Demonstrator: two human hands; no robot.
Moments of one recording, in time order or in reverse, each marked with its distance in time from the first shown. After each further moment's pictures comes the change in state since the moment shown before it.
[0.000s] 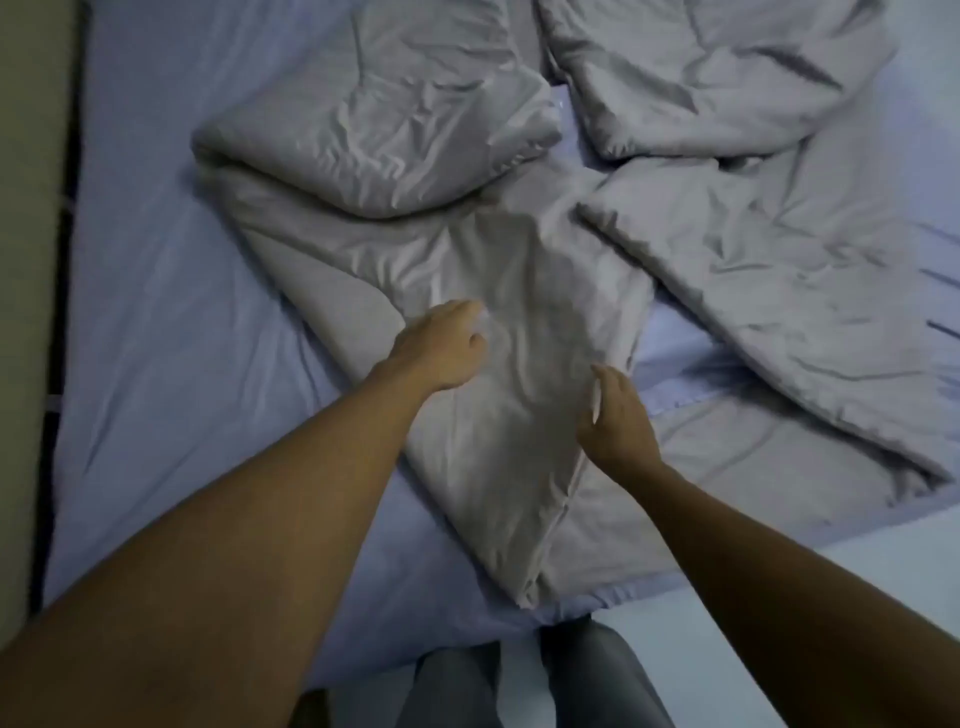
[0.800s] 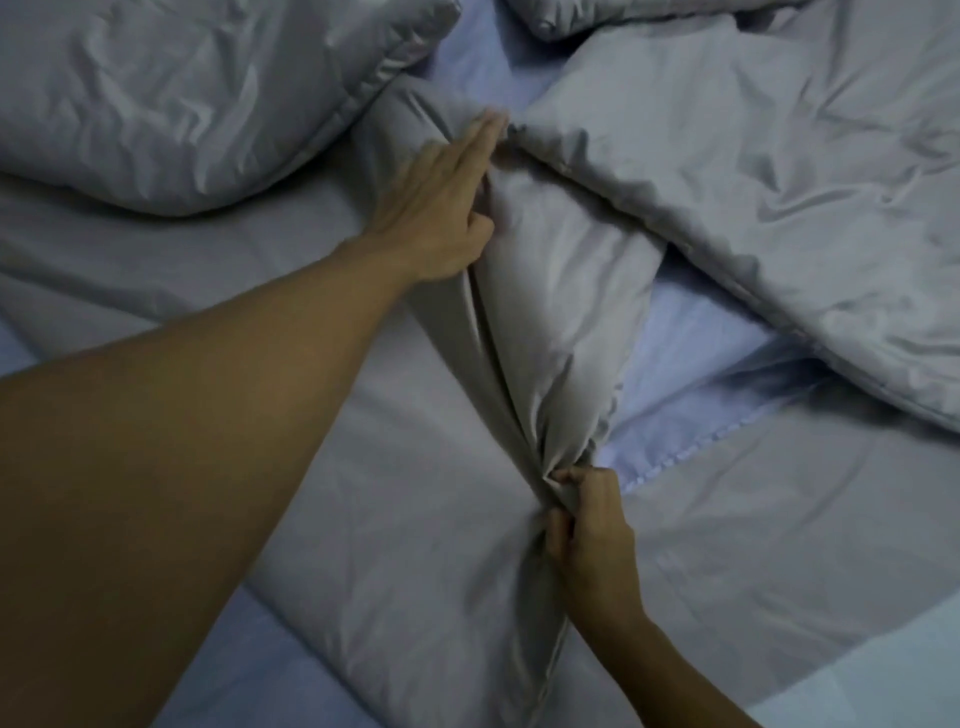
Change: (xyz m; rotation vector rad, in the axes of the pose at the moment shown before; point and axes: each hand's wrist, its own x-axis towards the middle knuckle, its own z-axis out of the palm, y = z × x) left_hand 0.283 0.031 0.061 0.214 0.151 0.403; right_hand 0.029 0.087 0.123 0.241 0.212 0.178
